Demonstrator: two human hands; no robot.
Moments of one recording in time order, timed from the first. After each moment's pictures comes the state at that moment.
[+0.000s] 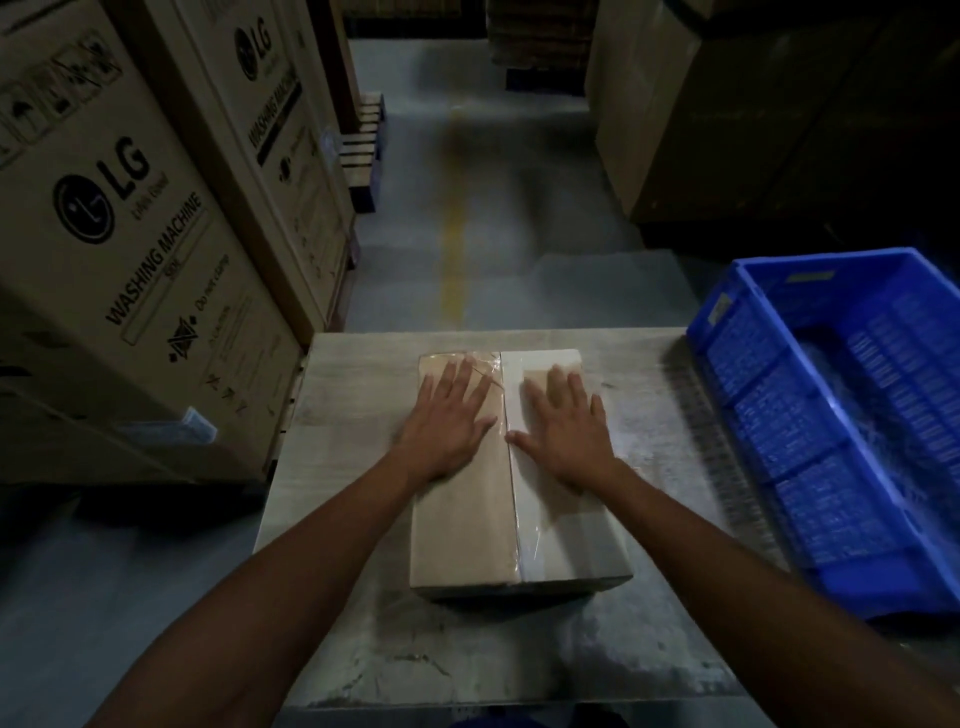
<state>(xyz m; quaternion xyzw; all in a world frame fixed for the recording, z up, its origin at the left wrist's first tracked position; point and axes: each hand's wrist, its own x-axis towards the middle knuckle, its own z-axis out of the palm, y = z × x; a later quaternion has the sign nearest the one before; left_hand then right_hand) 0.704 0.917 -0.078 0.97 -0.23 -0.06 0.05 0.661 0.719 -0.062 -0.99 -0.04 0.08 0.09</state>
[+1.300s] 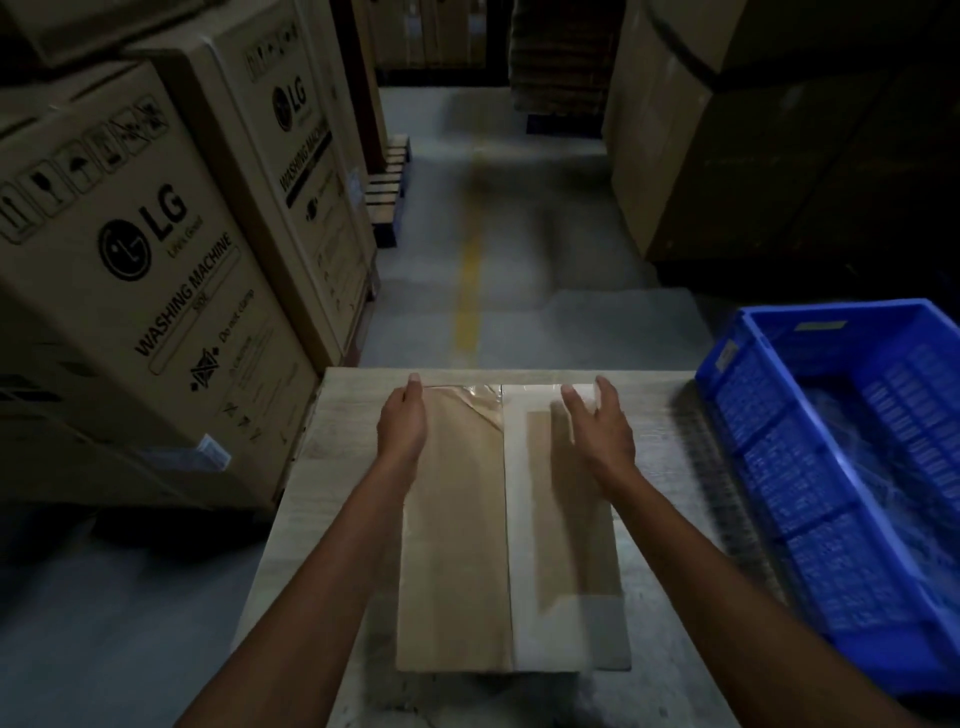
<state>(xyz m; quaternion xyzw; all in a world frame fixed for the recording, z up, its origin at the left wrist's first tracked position) 0.723 0.922 -0.007 0.76 0.28 -0.02 0.58 0.698 0.697 -0.021 -0.84 0.22 -0.01 0.50</state>
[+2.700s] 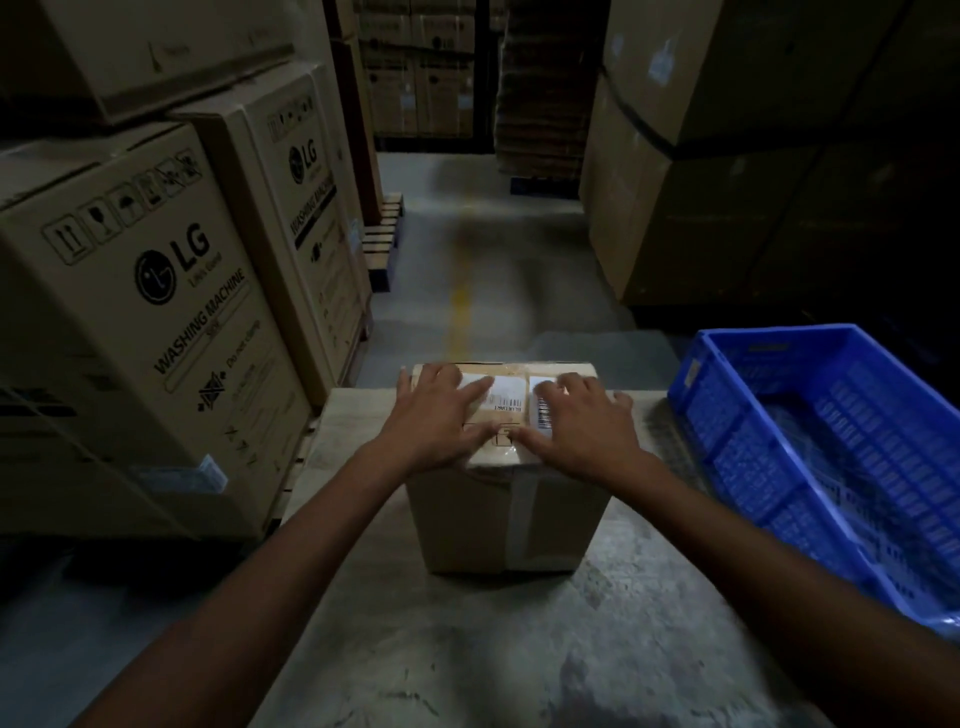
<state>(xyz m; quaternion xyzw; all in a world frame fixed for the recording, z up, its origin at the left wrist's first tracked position) 0.656 0.922 0.079 0.98 -0.20 -0.01 0.04 0.628 0.715 0.081 -1.00 -0.06 -0.01 0.04</state>
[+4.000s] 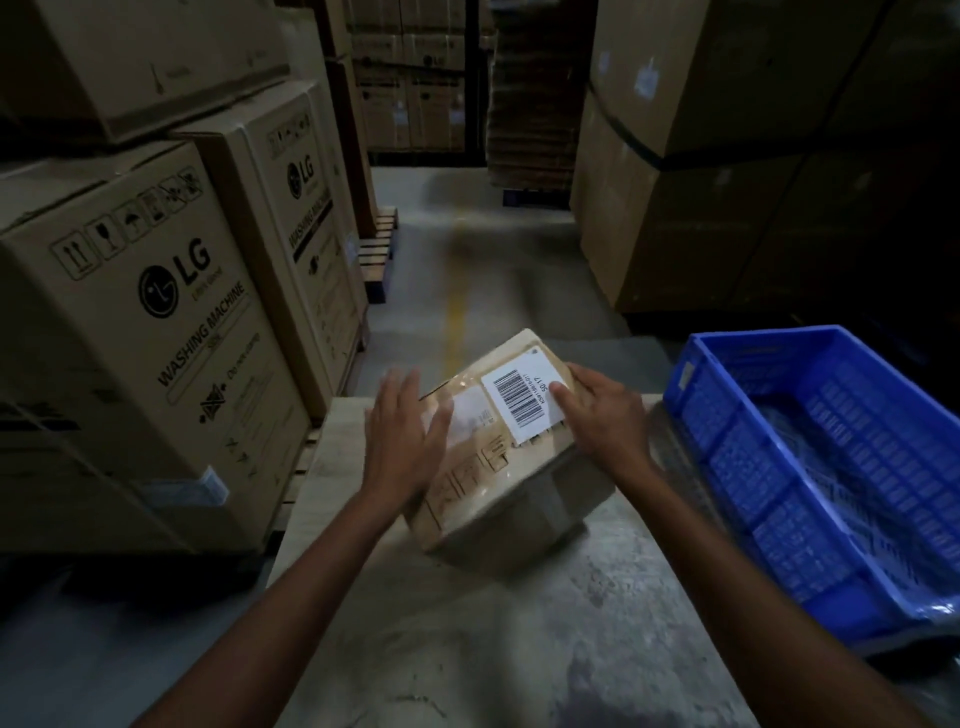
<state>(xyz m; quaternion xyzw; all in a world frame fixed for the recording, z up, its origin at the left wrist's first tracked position) 0.626 0.943 0.057 0.93 -0.01 0.12 0.35 0.612 0.710 0.094 -0.90 0.03 -0.17 0.39</state>
